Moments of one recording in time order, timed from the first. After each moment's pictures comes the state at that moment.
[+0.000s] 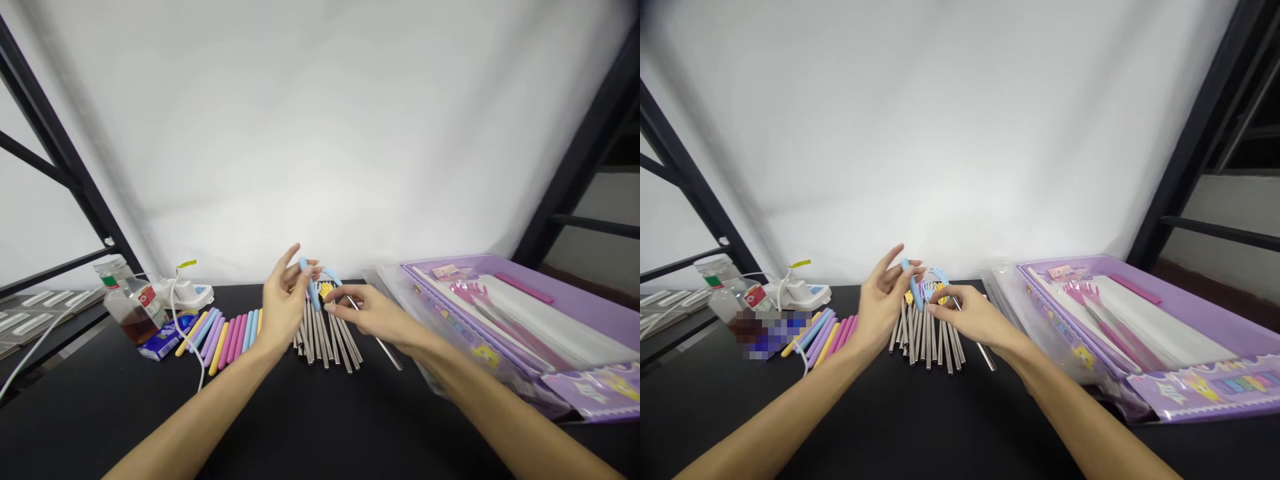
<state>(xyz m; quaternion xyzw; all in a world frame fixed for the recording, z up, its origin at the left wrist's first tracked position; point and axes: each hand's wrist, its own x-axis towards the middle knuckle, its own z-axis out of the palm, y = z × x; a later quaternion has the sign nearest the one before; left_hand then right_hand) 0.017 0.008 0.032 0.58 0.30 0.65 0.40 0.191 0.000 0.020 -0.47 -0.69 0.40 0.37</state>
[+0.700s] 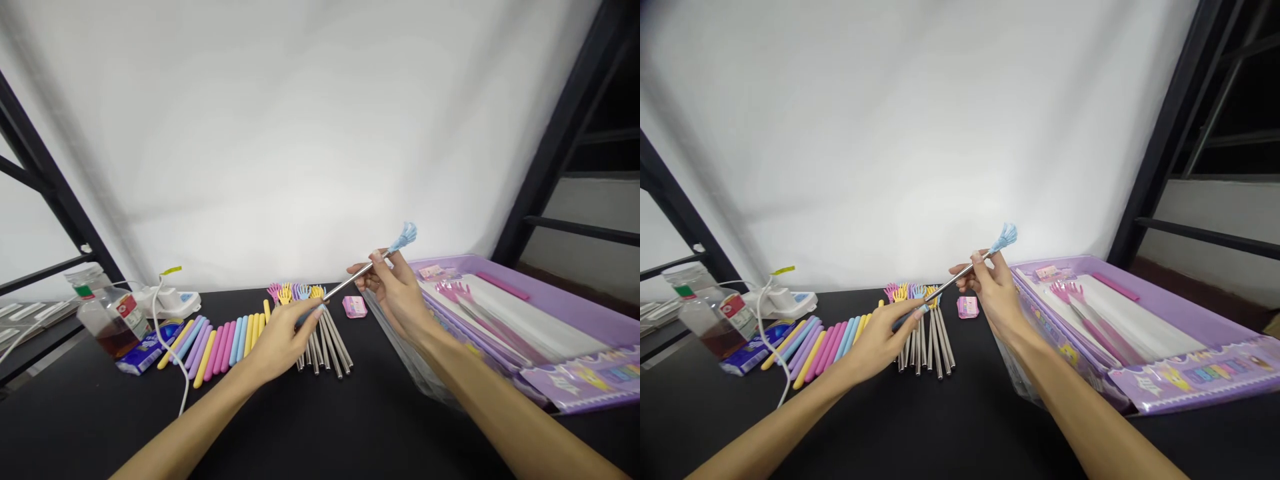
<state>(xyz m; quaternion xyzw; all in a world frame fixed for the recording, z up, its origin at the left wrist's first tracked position) 0.002 -0.001 0.006 0.84 0.38 0.35 0.16 0.213 0.010 0.030 -0.28 -0.48 0.43 0.71</state>
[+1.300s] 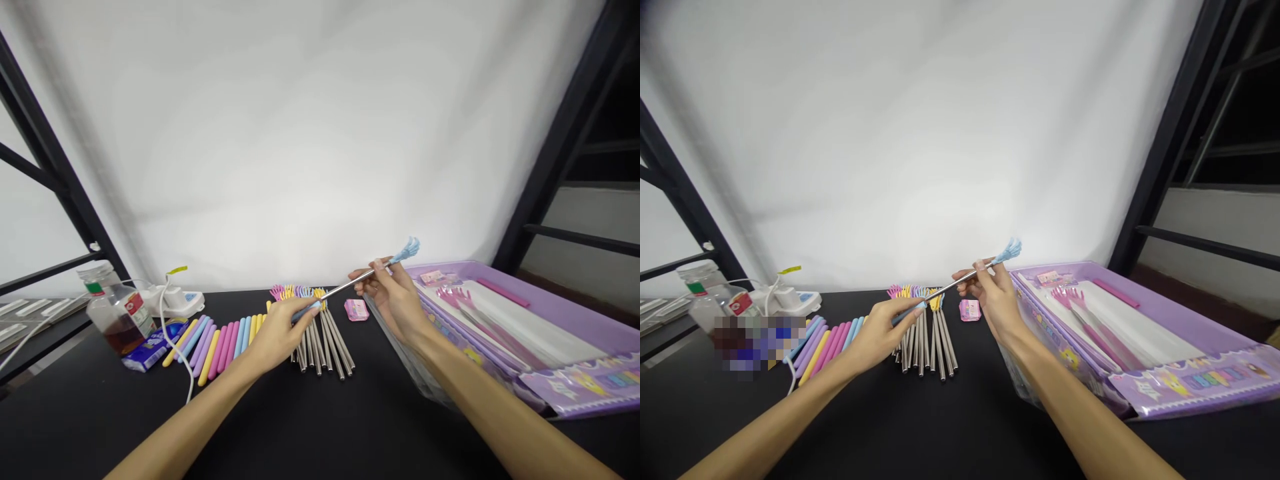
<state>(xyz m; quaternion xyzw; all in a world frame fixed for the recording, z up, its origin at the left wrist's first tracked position) -0.007 0.011 0.004 0.83 0.38 0.39 0.15 0.211 0.010 0.021 -0.27 -0.47 0.46 0.70</state>
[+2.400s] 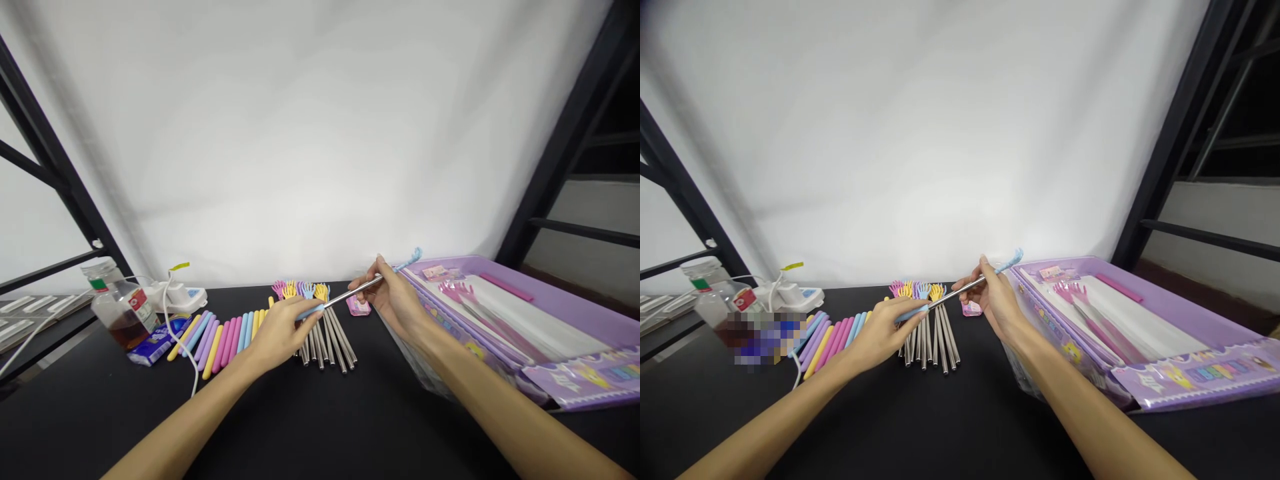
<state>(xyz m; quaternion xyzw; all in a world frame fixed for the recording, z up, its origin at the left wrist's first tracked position) -0.011 0.009 -0.001 0.86 0.37 0.35 0.10 0.214 0.010 0.020 -0.31 -0.44 0.55 0.64</state>
